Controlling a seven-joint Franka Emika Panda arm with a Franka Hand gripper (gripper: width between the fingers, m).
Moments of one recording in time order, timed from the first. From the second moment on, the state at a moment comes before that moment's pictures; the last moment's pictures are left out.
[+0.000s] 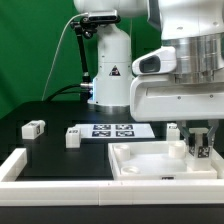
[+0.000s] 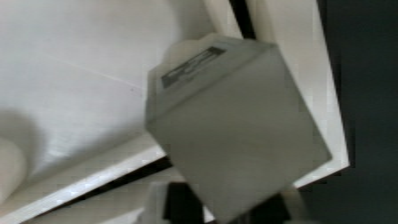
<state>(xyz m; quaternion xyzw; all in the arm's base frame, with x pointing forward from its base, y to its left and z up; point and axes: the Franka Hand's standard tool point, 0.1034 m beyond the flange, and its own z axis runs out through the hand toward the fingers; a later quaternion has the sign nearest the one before) 0.628 0.101 0.075 -0.98 0.17 0.00 0.06</state>
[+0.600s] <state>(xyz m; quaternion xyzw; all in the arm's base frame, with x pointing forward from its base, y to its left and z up) 0.628 0.101 0.075 -0.98 0.17 0.00 0.06</state>
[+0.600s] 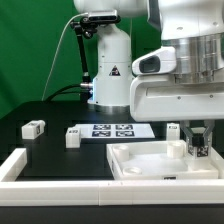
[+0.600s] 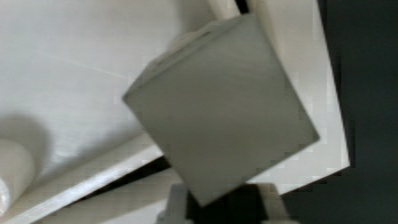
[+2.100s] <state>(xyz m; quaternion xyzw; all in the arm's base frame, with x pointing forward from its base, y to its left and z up) 0.602 0.107 0.062 -1.00 0.05 0.03 0.06</state>
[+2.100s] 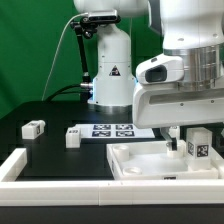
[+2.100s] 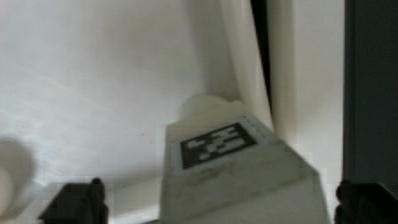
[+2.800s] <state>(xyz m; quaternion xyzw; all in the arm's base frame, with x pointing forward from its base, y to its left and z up) 0.603 0.111 0.062 -1.00 0.06 0.02 0.05</state>
